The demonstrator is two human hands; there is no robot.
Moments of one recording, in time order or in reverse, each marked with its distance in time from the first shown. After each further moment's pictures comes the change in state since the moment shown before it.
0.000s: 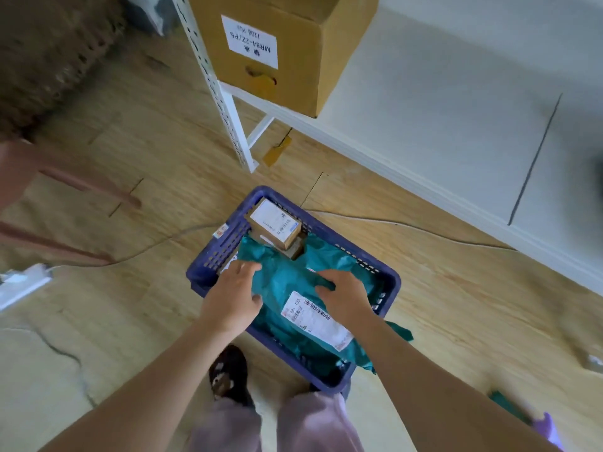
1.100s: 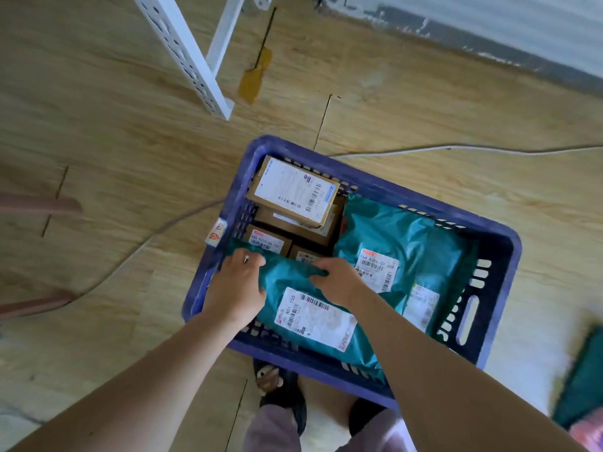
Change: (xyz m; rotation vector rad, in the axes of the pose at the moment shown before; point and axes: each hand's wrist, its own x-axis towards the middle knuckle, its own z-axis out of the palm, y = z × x) left_hand 0.207 -0.160 0.104 0.238 -0.249 0.146; right_hand 0.224 0.028 0.178 0.124 -0.153 0.277
